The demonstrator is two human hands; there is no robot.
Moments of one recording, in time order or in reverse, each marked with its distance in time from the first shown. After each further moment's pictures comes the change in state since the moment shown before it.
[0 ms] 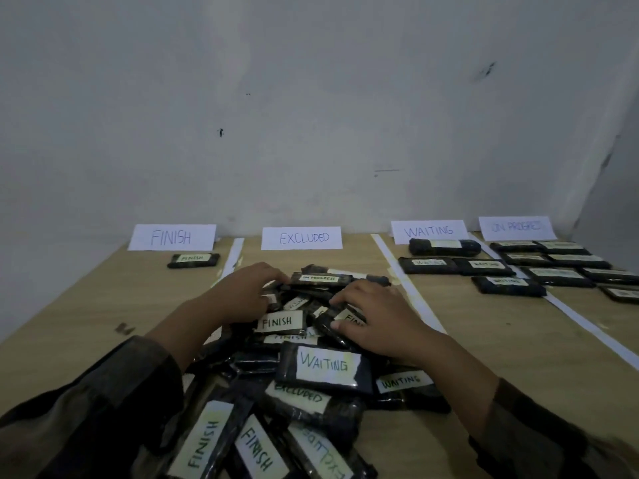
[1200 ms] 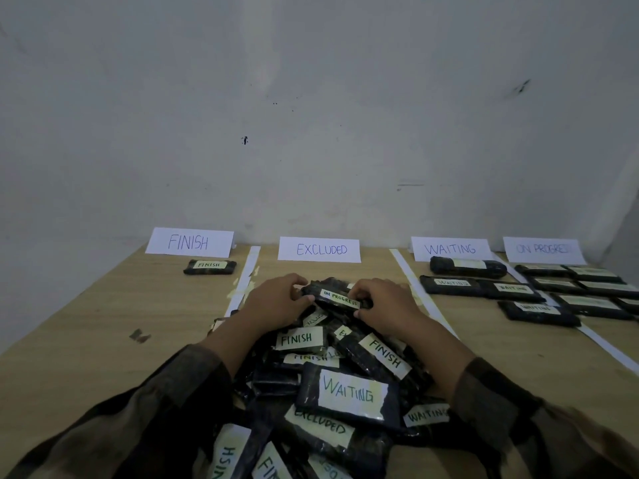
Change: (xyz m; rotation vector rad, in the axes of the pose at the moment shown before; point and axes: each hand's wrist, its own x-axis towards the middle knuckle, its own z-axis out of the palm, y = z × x) left_hand 0.028 0.000 0.021 -0.263 0.110 -0.241; right_hand 0.070 0.013 0.010 -0.021 0.017 0.210
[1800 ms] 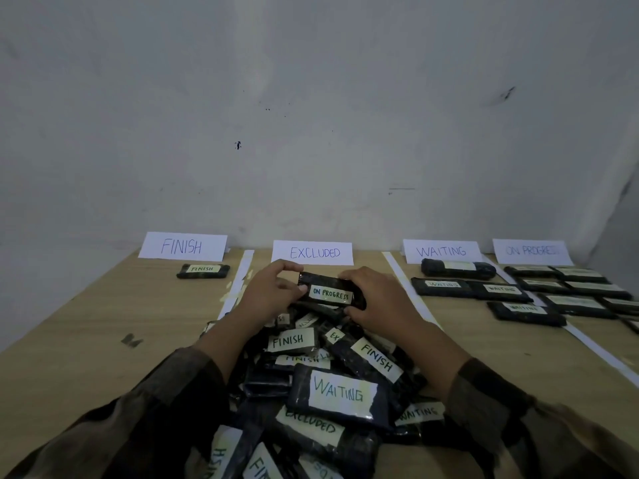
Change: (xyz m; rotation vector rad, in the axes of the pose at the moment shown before) left_hand -0.004 0.013 -0.005 -0.518 0.133 -0.027; right_hand -0.006 0.005 -0.007 -0.044 0.168 -0.269
